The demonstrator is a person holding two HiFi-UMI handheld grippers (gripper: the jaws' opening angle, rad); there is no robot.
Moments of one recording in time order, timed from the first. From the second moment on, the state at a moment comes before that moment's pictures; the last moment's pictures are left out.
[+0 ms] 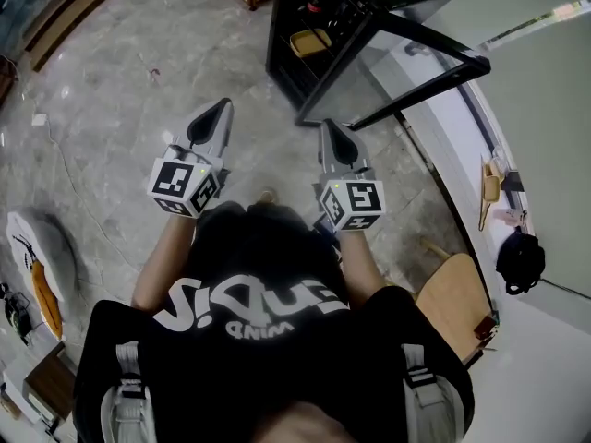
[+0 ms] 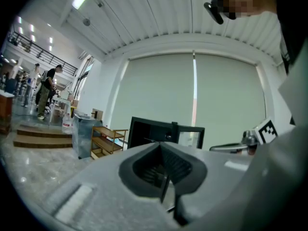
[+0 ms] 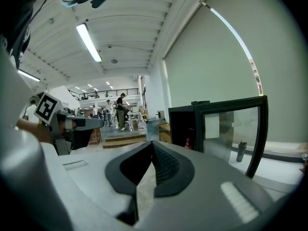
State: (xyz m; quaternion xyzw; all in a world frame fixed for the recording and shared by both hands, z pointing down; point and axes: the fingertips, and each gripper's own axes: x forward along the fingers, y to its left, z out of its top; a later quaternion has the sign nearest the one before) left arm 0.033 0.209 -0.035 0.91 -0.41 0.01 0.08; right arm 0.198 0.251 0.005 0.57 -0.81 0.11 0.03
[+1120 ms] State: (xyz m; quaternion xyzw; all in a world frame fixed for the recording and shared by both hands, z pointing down) left arm 0.076 -0.017 0.016 0.94 -0.34 0.01 0.06; right arm 0.202 0.056 0.066 0.63 -0.77 0.12 0.01
